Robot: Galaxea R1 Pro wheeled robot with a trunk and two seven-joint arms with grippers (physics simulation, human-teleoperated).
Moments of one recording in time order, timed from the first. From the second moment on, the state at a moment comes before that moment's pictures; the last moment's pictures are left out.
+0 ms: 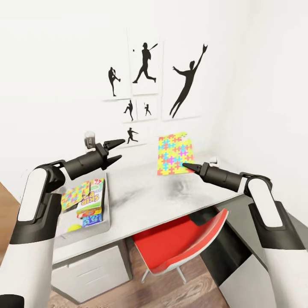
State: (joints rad) left arm -0.80 0.09 0.06 -1.61 1.61 0.99 0.33; right arm -0.74 -0.19 0.01 -1.50 -1.15 1.05 0.17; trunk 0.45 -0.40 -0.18
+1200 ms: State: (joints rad) left arm -0.80 0.10 0.06 -1.60 1.61 0.99 0.33; right arm -0.74 -0.15 0.01 -1.39 -1.14 1.04 0.17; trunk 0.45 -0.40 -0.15
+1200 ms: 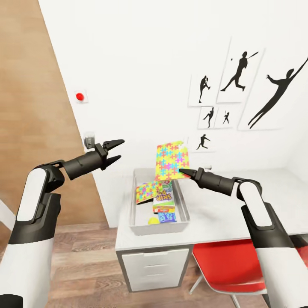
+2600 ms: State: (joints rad) left arm -0.80 0.10 0.06 -1.60 1.61 0.99 0.34; right arm -0.85 -0.19 0.00 -0.92 -1.15 1.04 0.17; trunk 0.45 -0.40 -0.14
